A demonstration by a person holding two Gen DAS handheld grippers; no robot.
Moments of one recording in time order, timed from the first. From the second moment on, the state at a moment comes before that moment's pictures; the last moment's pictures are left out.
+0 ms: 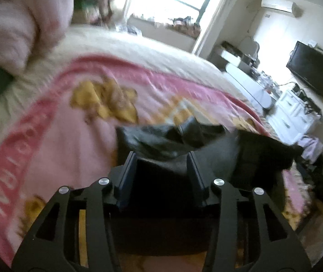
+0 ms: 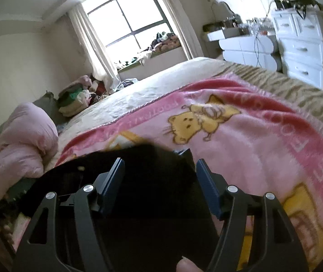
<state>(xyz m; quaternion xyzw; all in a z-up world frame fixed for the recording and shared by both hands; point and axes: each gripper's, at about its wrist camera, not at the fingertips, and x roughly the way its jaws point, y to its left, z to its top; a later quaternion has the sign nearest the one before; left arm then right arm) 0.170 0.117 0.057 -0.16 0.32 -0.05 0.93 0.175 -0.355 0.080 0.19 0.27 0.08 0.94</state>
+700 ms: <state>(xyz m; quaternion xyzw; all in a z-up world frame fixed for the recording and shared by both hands) 0.256 0.106 -0.010 -0.04 0.40 -0.03 0.91 0.253 -0.308 0.031 0.01 0.38 0.05 0.92</state>
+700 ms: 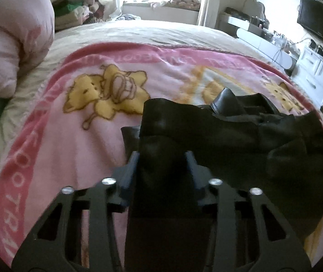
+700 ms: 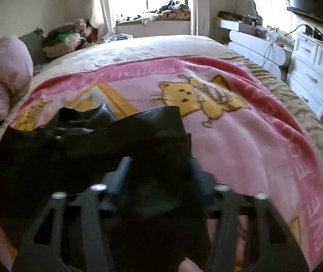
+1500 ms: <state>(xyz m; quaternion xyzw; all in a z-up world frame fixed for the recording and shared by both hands) 0.278 0.116 -0.004 -0.06 0.36 0.01 0.93 0.280 -0.345 0.040 0.10 0.34 0.02 0.93</state>
